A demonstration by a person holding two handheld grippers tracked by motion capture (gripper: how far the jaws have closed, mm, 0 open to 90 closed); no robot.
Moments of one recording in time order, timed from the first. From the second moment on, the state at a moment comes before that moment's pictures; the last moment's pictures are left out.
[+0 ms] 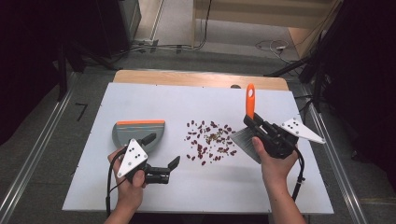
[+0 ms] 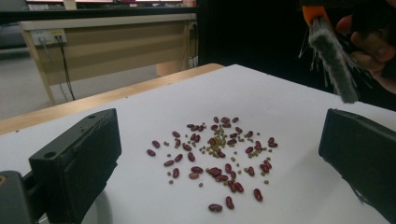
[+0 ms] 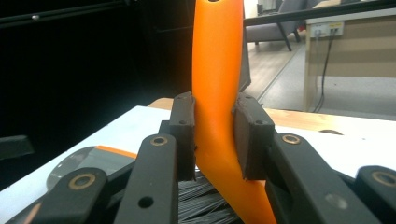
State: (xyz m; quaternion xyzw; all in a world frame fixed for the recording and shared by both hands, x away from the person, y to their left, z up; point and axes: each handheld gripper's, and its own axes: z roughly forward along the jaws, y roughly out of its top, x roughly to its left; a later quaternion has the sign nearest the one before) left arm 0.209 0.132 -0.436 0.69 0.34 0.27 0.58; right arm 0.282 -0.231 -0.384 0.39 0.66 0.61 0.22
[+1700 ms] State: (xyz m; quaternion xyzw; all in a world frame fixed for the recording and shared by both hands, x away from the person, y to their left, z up) left arm 0.217 0.048 -0.449 0.72 0.32 0.13 0.60; right arm 0.246 -0.144 -0.394 0.29 0.68 0.65 0.16
